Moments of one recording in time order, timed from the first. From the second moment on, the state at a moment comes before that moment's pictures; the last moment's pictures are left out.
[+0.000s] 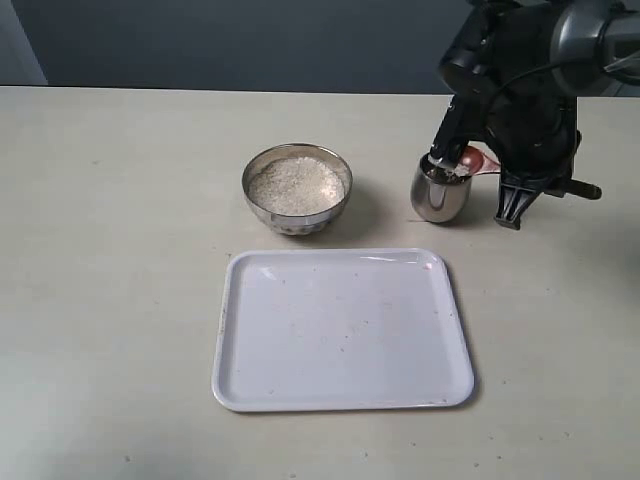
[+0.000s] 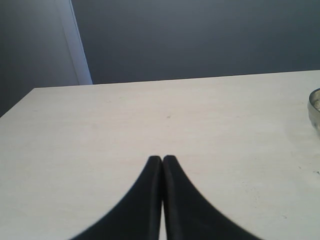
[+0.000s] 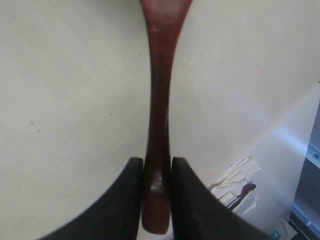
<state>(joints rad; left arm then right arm) -0.10 0.00 0.00 0.00 0.23 0.06 0.58 1.98 -1.38 -0.71 1.22 -0.20</state>
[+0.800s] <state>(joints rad) -0.10 0.00 0.00 0.00 0.23 0.06 0.60 1.98 -1.38 -0.78 1.20 -0.13</state>
